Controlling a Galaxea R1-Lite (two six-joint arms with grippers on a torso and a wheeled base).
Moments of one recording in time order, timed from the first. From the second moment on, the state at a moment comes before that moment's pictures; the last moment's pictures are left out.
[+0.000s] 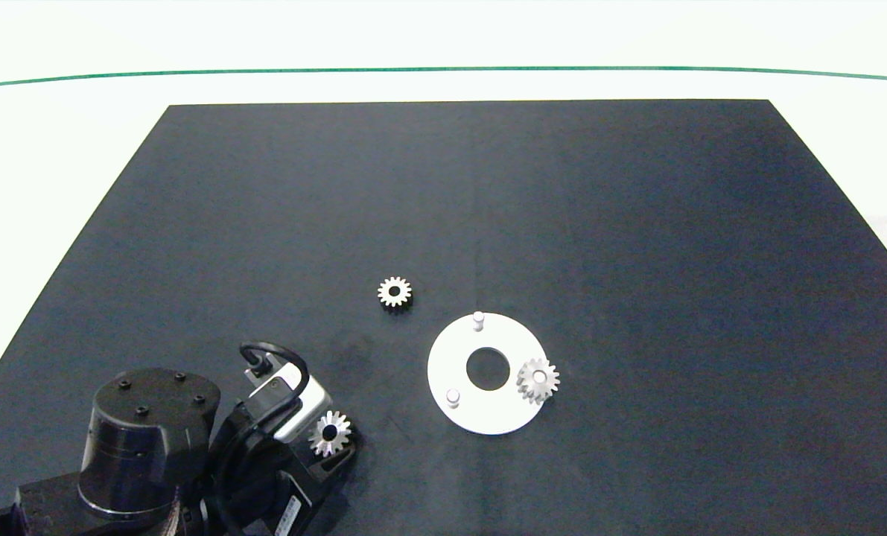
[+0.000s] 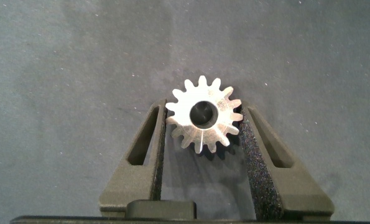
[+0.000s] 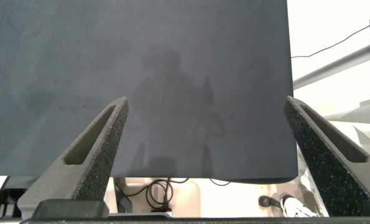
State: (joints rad) left arm -0.66 1.49 -0.33 -0.65 0.12 0.28; right arm 0.25 0.22 -0.68 0.68 -0.36 -0.13
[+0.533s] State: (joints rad) left arm -0.74 1.48 -0.45 -0.53 0.14 0.28; right arm 0.25 0.23 -0.68 0.68 -0.36 -0.13
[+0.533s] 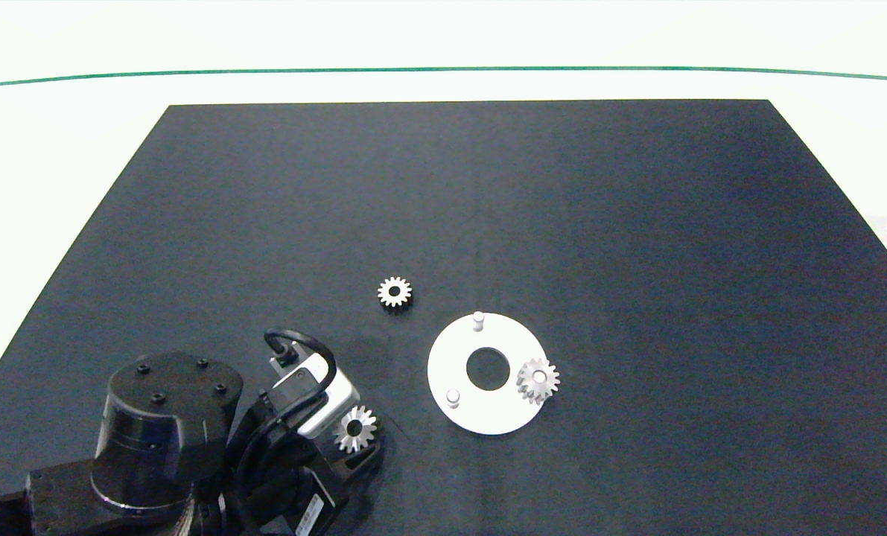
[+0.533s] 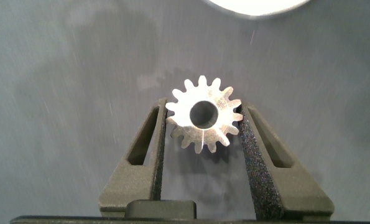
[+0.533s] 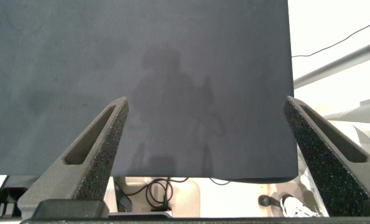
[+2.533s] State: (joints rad) left arm -0.97 1.68 -0.82 -0.35 0.29 0.30; right arm 0.25 0.23 -0.67 0.68 -0.36 -0.13
